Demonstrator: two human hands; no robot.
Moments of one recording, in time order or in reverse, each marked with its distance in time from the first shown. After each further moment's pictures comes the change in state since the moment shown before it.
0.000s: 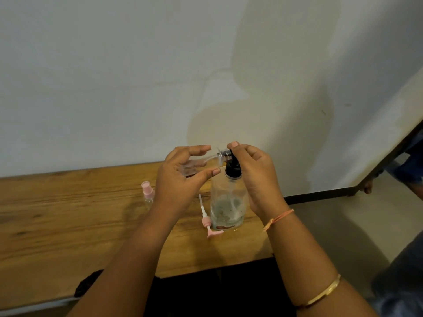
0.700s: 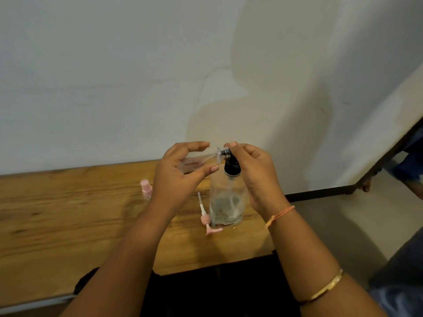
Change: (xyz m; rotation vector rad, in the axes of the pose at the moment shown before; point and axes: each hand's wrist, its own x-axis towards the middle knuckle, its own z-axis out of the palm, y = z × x) left_hand 0.003 -0.001 -0.002 0.001 -0.025 -0.014; right_hand 0.000 -0.001 -0.002 -0.006 -0.025 0.023
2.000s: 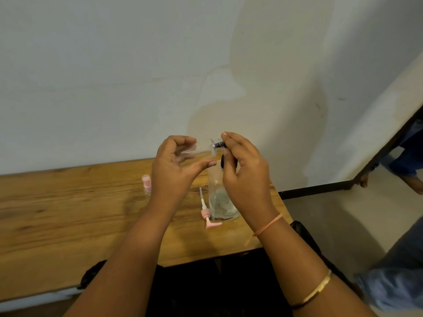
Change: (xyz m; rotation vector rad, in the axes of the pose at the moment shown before) left_hand -0.008 0.002 0.000 -0.035 0.131 0.021; right_hand -0.016 0.024 0.004 -0.615 0.166 -0.807
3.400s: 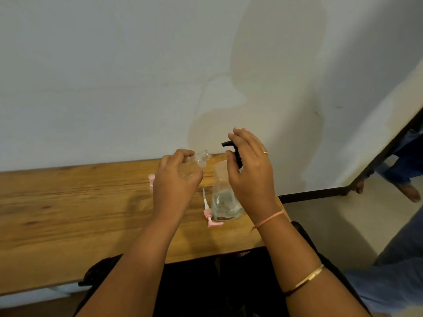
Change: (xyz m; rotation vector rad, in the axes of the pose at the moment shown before) left_hand -0.016 -0.014 -0.013 0.431 0.052 -0.088; right_hand -0.001 0.006 0.002 -0.226 0.035 -0.150
